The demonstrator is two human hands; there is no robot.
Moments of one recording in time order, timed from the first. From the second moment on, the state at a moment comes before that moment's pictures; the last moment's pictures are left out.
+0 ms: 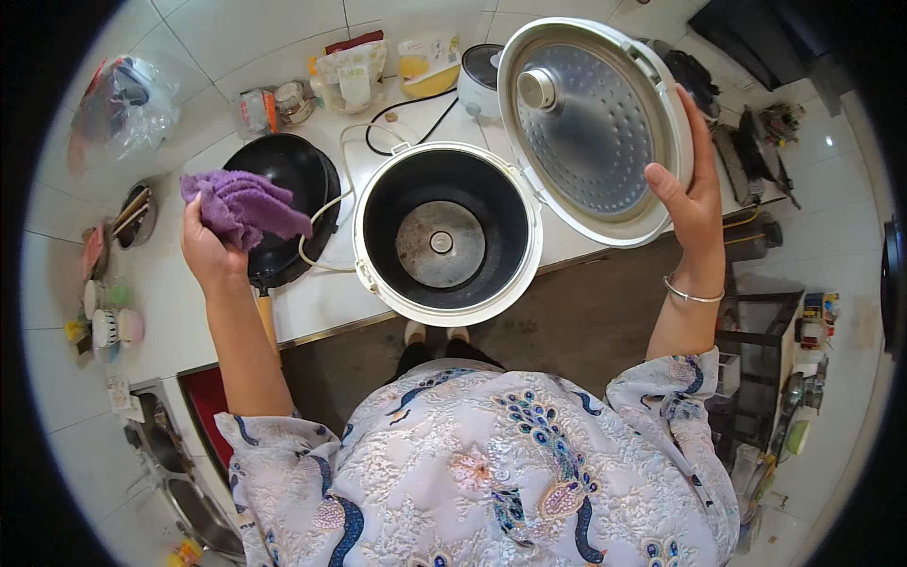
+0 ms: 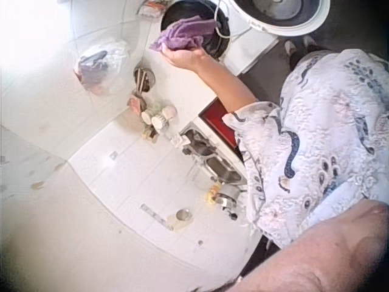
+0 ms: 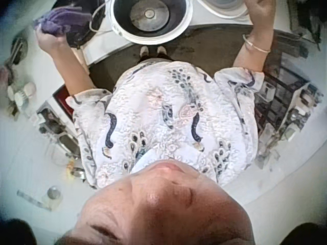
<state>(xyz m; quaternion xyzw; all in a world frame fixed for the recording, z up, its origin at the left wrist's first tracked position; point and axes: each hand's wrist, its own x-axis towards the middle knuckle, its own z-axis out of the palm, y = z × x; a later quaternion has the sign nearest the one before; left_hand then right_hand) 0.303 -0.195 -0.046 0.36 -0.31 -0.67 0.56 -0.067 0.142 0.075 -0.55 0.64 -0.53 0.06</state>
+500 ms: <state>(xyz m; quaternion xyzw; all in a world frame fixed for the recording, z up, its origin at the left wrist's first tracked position) 0.223 -0.084 -0.003 0.22 -0.34 -0.77 0.49 -0.087 0.165 0.049 -0.48 0.62 -0.62 -0.01</state>
